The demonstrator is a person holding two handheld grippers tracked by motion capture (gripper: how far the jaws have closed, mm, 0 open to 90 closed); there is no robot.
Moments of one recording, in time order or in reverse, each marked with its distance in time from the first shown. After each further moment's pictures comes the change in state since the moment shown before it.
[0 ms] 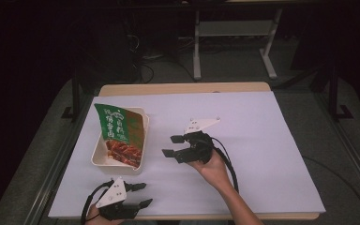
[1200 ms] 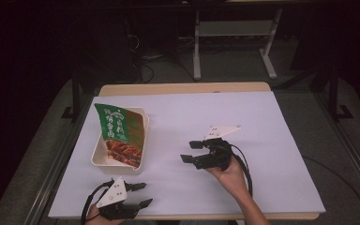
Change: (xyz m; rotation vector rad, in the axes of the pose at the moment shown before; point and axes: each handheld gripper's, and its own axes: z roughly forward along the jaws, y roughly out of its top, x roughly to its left) left arm 0.000 0.000 0.000 0.011 0.005 0.007; right arm -0.012 -0.035 -0.038 0.018 -0.049 0.060
